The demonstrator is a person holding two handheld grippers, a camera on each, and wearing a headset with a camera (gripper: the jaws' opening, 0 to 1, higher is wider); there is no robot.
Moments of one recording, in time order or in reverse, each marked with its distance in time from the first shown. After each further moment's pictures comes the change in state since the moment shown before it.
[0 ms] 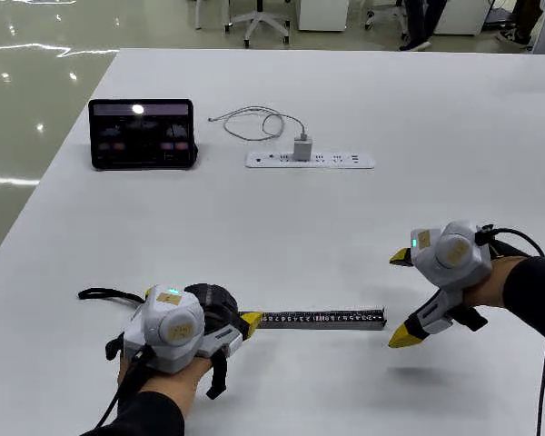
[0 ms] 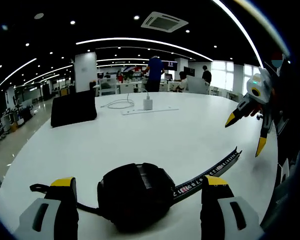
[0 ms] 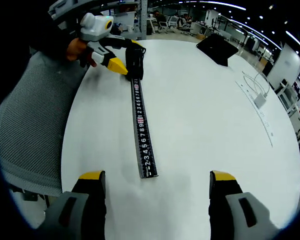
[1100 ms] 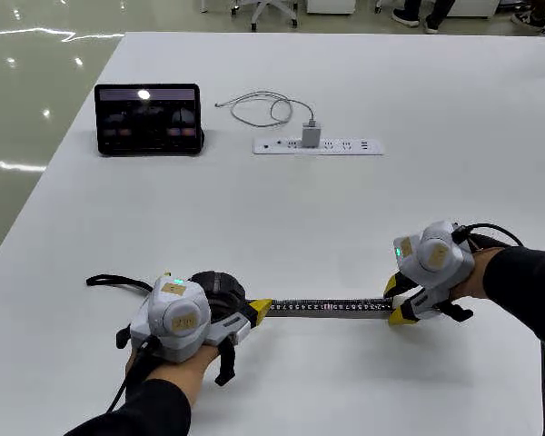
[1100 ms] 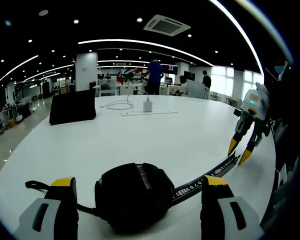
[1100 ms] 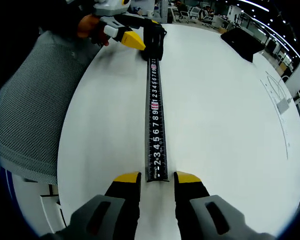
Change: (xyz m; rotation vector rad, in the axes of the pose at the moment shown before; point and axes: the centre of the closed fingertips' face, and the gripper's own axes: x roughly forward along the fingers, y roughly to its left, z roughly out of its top) left arm 0.004 -0.001 0.000 -0.046 -0.021 -0.017; right arm 0.029 0.015 -0.014 -0.100 0.104 0.115
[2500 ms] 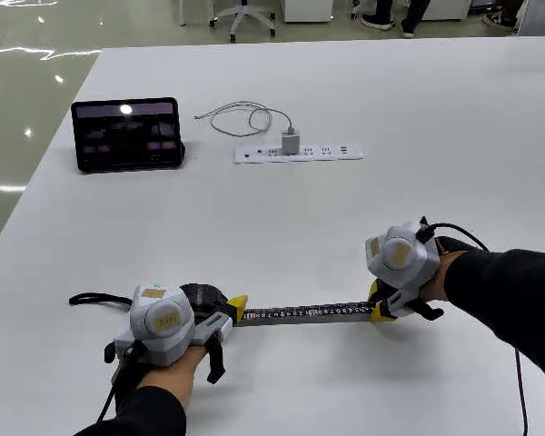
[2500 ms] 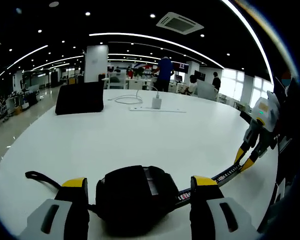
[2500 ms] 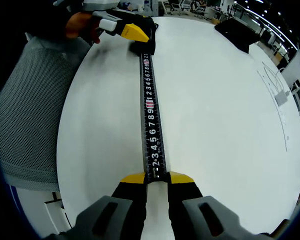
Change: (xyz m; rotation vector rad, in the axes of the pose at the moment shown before) left arm 0.003 0.007 -0.003 -0.102 0.058 0.055; right arm 0.004 -0.001 0.001 0.047 0.076 -0.029
